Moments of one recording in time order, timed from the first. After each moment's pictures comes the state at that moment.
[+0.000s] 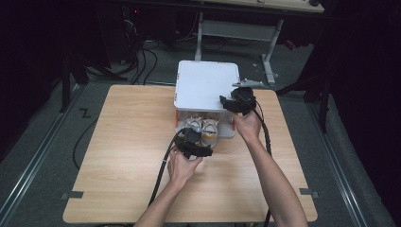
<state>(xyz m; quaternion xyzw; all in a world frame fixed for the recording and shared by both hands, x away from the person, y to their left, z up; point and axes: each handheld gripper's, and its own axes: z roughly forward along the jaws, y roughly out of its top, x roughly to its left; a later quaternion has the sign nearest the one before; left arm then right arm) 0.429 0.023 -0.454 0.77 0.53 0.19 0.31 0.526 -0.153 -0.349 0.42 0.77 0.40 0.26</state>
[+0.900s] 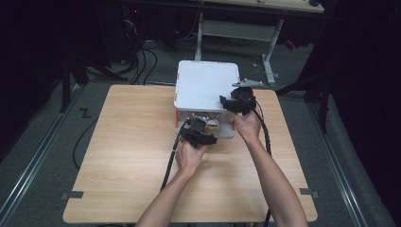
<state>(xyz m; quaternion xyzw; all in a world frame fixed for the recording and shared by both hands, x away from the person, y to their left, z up) 0.470 0.007 -0.454 0.74 0.57 0.20 0.31 0.526 -0.152 -0.349 0.42 0.77 0.40 0.26</state>
